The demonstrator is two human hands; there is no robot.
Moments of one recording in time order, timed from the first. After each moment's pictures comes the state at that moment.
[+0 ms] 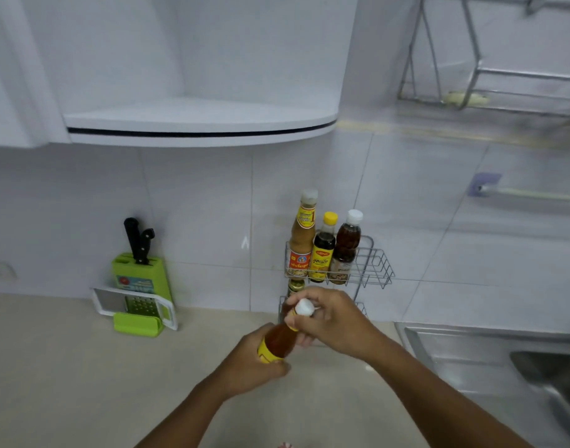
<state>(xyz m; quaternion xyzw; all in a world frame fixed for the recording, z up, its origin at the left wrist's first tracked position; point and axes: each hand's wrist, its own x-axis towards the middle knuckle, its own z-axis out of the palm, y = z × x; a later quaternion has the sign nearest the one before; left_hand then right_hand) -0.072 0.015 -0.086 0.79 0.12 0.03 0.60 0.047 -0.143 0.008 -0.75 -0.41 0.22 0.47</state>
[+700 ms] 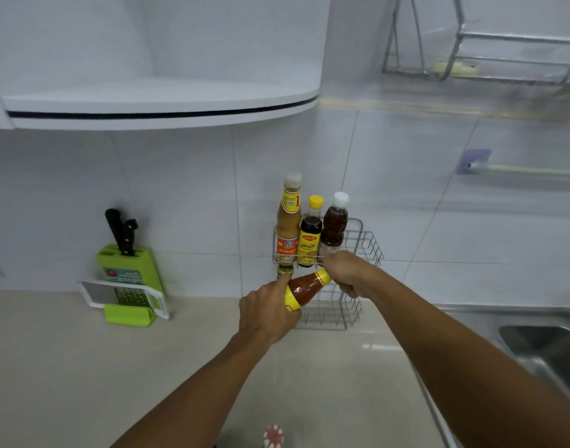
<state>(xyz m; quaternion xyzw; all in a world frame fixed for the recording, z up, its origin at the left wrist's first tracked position) 0.000 -0.017 -0.056 0.95 0.22 0.14 0.17 0.133 -0.134 0.027 -0.87 -0.12 0.30 0.38</state>
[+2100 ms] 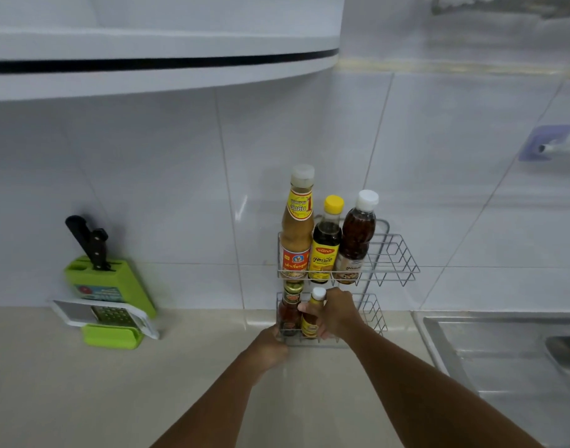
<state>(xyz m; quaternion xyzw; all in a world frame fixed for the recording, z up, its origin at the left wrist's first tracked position) 0.060 0.037 -0.151 0.74 0.32 -0.14 0.57 0.195 -0.075 -0.137 -0.88 -0.12 0.26 0.38</state>
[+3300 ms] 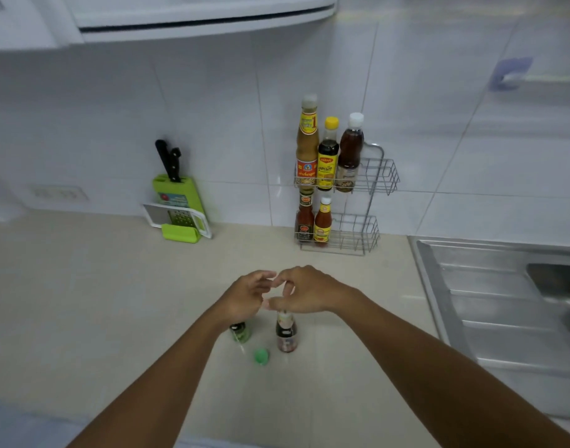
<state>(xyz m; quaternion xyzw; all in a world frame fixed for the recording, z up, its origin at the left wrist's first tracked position) -0.161 -0.037 -0.121 0.80 0.25 0.01 0.54 -0.039 -0.186 -0.065 -0.81 -0.46 0.33 0.18</state>
